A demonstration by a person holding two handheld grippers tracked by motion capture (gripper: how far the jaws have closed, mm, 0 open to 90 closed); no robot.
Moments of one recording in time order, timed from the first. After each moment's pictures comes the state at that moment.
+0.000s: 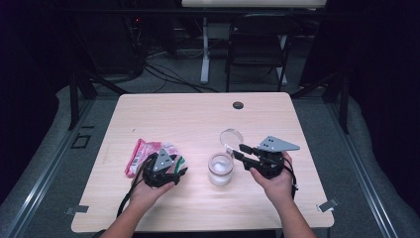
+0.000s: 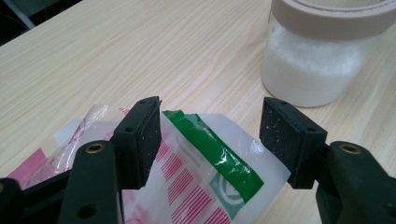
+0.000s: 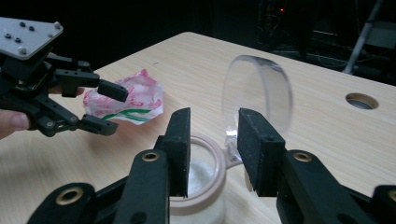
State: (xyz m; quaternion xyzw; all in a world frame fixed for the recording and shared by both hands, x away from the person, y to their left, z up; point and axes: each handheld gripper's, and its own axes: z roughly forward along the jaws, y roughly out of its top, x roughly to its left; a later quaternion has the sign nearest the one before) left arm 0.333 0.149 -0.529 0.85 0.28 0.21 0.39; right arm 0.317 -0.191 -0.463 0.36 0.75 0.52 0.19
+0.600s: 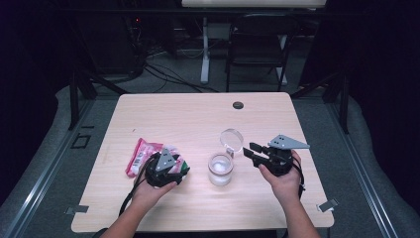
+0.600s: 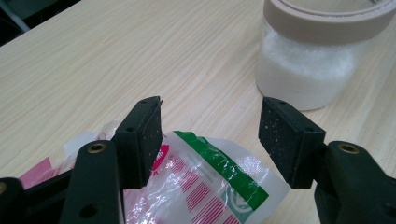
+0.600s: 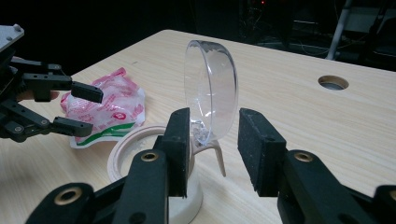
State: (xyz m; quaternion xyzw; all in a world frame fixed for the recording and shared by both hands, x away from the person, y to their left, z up) left arm 0.334 0.144 -0.529 0.85 0.27 0.21 0.40; right arm 0.324 -0.214 -0.470 0.40 0.74 0.51 0.19
